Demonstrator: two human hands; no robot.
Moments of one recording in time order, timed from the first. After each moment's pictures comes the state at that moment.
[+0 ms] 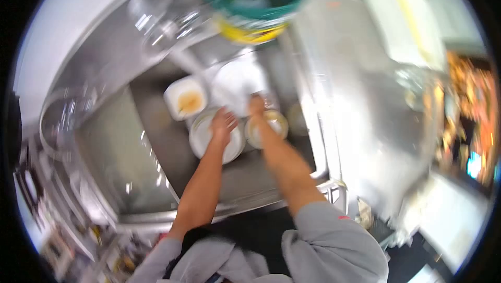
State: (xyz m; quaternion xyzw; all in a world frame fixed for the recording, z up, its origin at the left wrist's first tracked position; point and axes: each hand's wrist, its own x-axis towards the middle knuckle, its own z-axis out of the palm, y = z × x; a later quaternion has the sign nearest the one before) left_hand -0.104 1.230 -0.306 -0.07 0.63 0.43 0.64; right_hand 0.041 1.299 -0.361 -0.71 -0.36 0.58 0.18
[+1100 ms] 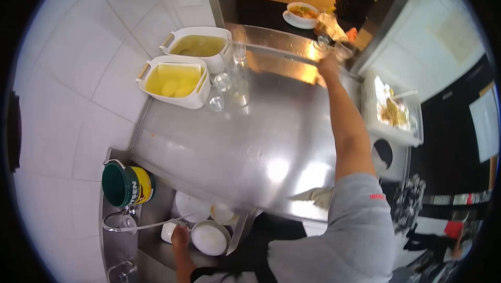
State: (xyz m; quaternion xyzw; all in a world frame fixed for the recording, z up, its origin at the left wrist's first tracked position) left_hand -0.175 1.263 -0.231 0.13 0.62 0.33 0.70; right_hand 0.795 1.180 -0.004 -0.96 -0.23 -0.08 0.16
